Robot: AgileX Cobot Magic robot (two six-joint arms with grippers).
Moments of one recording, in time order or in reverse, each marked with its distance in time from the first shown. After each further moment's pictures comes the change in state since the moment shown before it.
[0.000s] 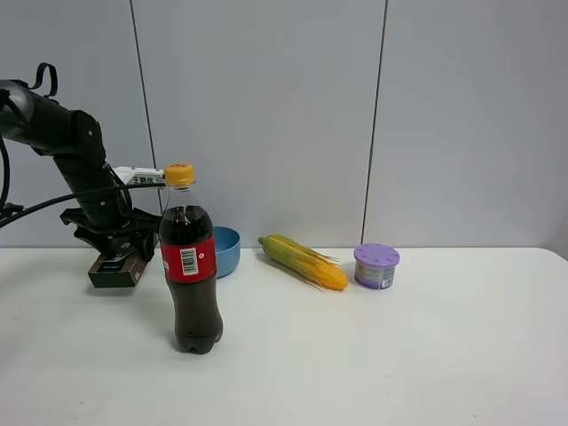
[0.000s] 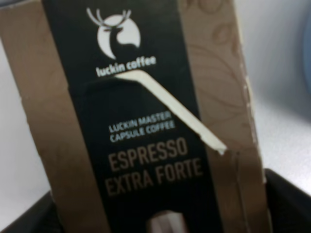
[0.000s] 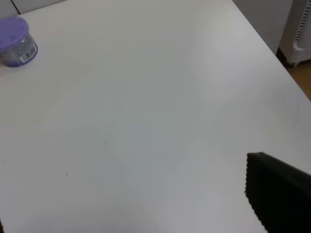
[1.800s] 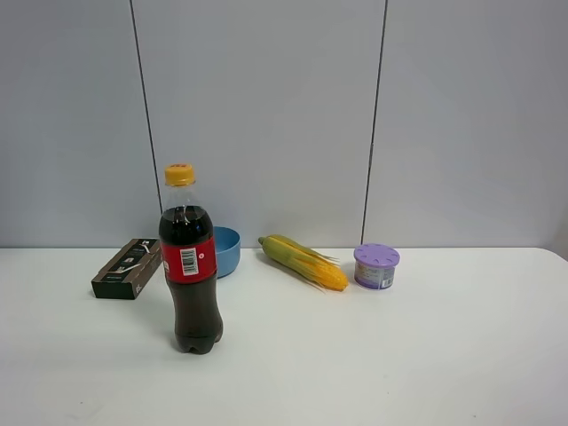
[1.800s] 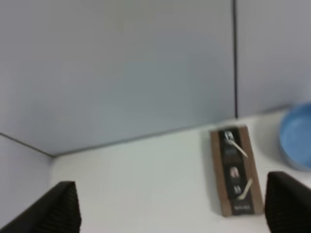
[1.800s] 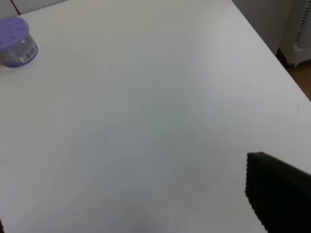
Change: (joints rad) left arm -0.015 -0.669 -0.319 0.216 0.510 -0.029; right arm 0.000 0.000 0.000 0.000 0.000 0.000
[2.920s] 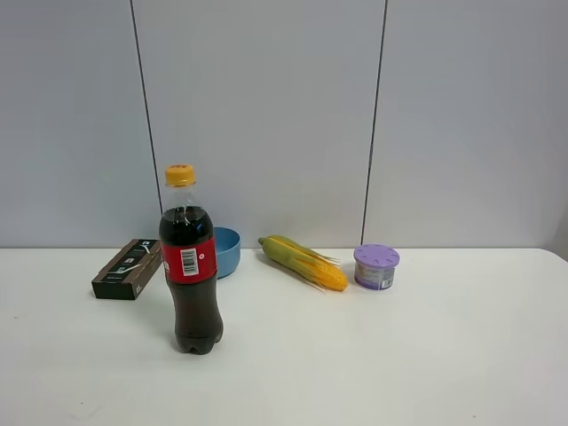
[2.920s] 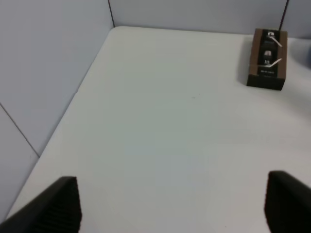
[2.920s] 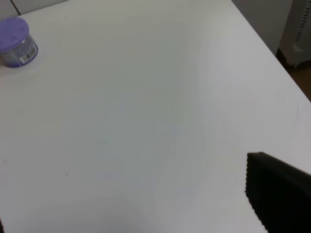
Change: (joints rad) left arm 0.149 -1.635 1.389 0.005 0.009 -0.173; right arm 0.000 0.000 0.000 0.000 0.000 0.000
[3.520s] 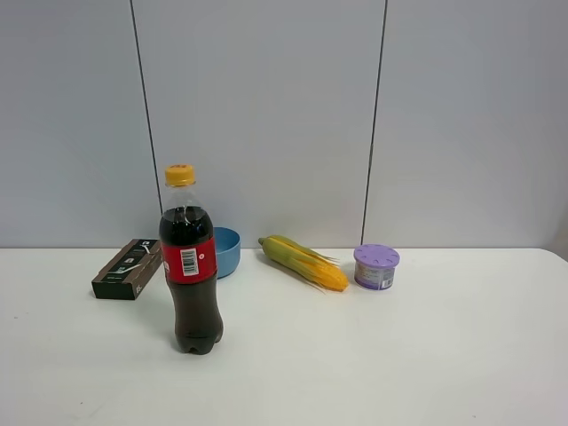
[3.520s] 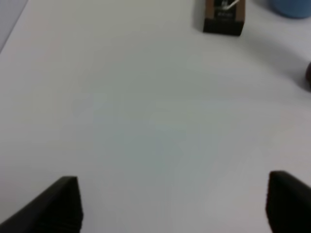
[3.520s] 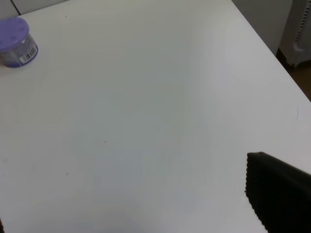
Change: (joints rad) left arm 0.000 -0.010 0.189 -0.149 -0.077 0.043; right arm 0.000 0.000 0.000 0.000 0.000 0.000
